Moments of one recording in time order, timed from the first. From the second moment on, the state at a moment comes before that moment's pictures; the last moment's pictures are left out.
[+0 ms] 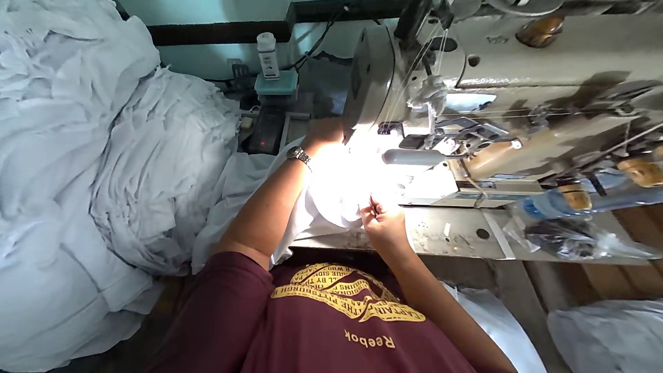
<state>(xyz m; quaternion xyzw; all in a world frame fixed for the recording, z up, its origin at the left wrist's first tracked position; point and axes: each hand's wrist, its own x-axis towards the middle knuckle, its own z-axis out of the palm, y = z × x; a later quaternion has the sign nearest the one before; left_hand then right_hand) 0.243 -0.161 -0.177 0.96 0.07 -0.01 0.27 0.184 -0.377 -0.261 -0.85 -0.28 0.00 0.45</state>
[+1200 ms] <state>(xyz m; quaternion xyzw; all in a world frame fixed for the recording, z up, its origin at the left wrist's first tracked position) 0.137 -0.152 -0.213 0.98 -0.01 0.17 0.12 0.202 -0.373 -0.249 -0.86 -0.31 0.02 0.40</state>
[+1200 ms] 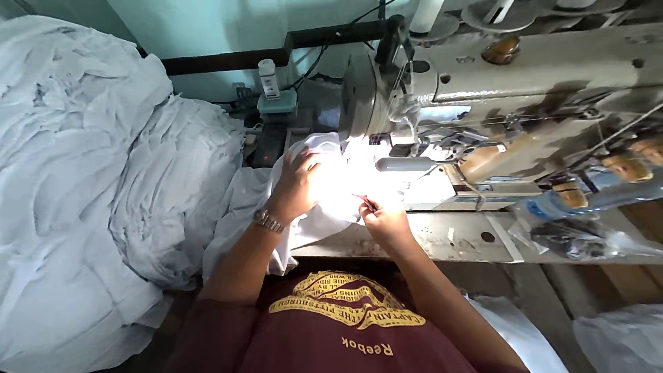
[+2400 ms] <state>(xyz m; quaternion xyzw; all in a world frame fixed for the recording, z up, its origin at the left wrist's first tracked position) 0.177 -0.137 -0.236 0.96 -0.06 0.24 0.16 0.223 -0.388 -0.240 -0.83 -0.43 -0.01 0.35</state>
